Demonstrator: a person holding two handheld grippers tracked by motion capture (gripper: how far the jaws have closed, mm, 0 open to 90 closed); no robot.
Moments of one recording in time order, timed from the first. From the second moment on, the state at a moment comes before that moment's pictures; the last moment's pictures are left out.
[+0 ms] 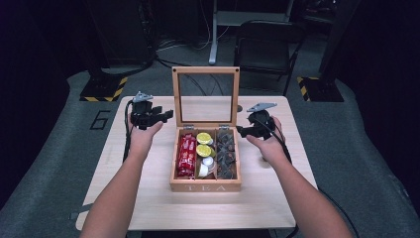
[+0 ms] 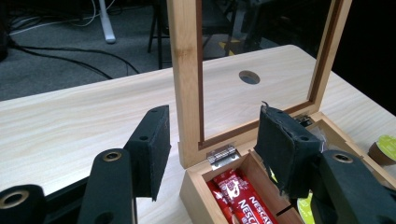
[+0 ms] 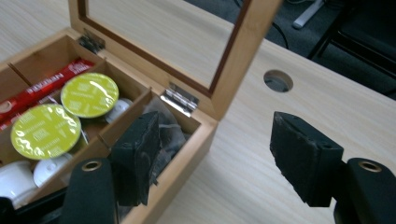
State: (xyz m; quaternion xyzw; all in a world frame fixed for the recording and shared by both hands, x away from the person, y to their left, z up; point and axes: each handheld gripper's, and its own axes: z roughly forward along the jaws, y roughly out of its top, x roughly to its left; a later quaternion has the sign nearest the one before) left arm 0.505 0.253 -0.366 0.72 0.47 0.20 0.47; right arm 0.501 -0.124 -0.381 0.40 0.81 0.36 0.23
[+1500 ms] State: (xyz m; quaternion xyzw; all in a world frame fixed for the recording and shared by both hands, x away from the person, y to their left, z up) left arm 0.509 0.246 -0.370 0.73 0.46 0.19 0.47; right arm 0.561 -0.095 -0.368 0.44 0.78 0.36 0.25
